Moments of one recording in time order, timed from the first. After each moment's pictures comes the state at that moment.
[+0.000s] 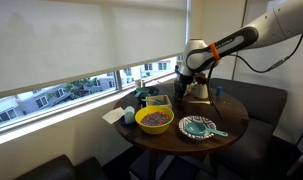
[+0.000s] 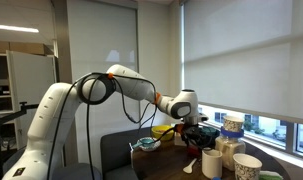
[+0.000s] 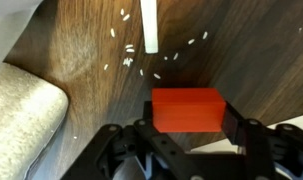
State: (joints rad) arm -0.05 0.38 0.02 -1.70 0.05 2.27 -0.48
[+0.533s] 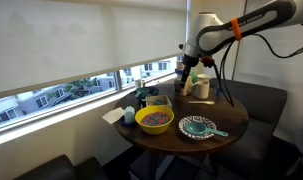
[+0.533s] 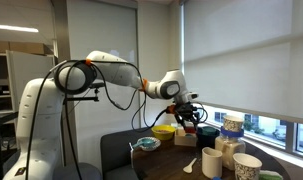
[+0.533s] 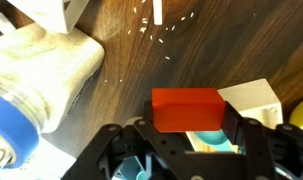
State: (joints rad) arm -0.02 0.16 0.03 -1.77 -0.08 2.26 -0.40
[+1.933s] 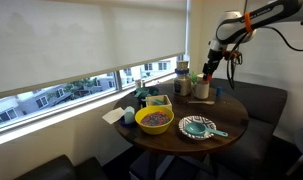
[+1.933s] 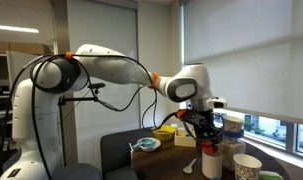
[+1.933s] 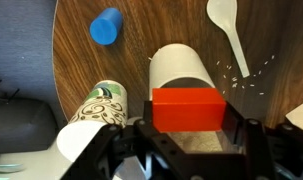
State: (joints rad) arm -0.16 0.10 -0.14 -1.81 0.05 2.15 -0.24
